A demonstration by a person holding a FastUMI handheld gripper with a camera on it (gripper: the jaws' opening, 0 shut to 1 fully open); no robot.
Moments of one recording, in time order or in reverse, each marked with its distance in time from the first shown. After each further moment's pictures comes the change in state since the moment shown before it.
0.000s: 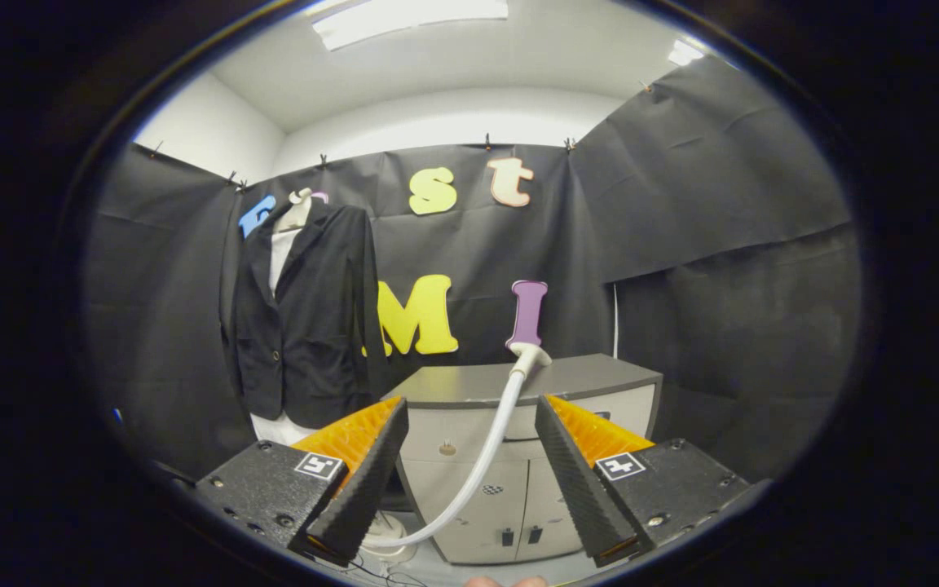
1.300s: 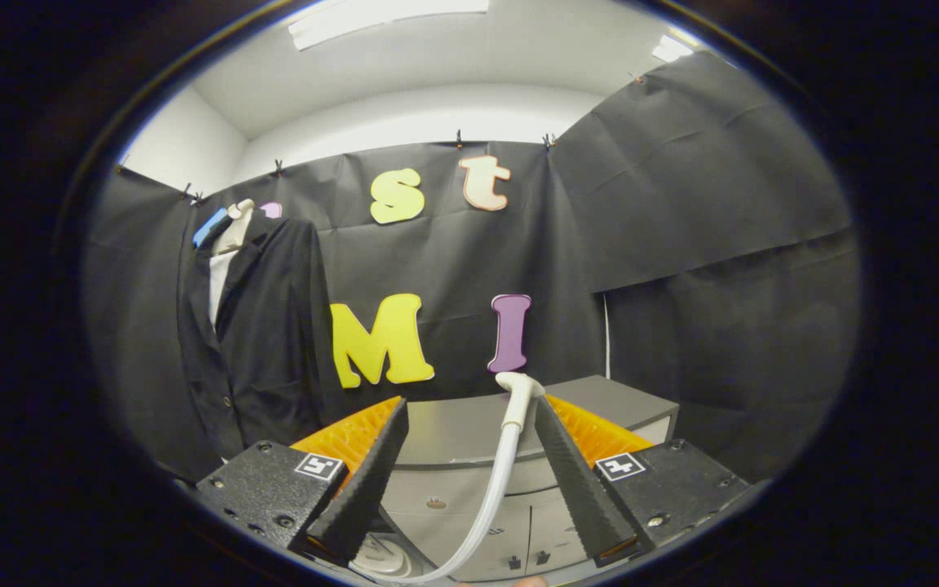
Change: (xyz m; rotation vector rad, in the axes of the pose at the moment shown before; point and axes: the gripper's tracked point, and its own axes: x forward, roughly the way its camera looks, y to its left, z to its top) arm 0.138 -0.020 0.049 0.055 0.031 -0.088
